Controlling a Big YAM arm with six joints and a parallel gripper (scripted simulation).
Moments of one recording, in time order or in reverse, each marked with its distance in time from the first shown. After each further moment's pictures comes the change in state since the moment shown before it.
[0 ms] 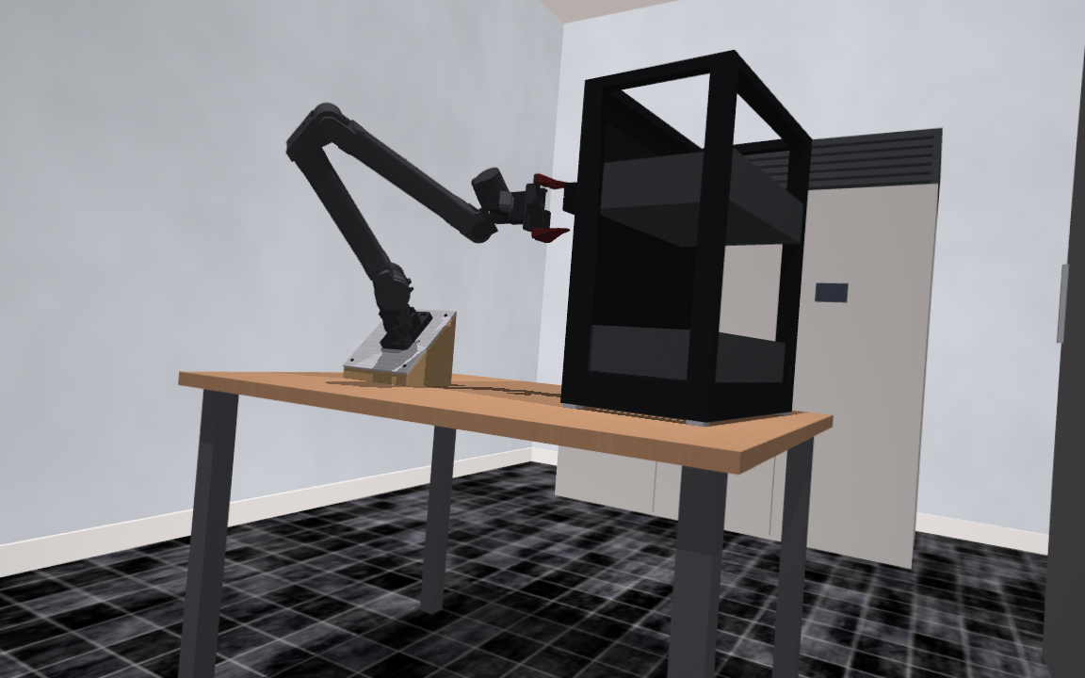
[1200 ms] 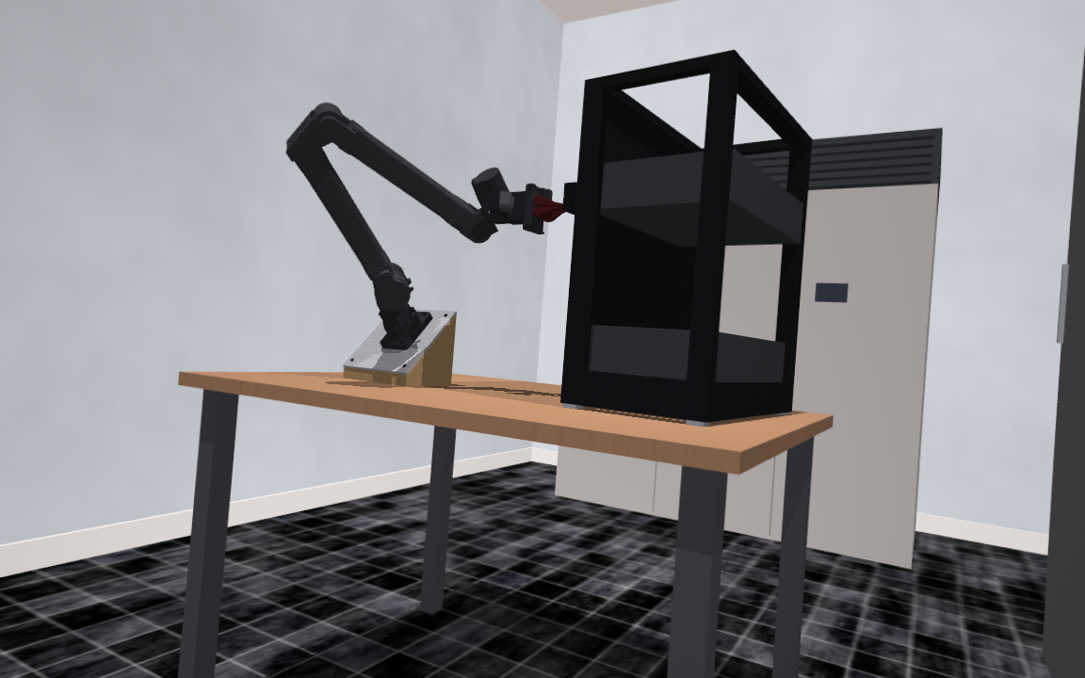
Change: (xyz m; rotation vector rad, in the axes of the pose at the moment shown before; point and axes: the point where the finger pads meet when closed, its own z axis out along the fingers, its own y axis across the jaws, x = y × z) arm 0.000 0.000 0.000 0.000 0.000 0.000
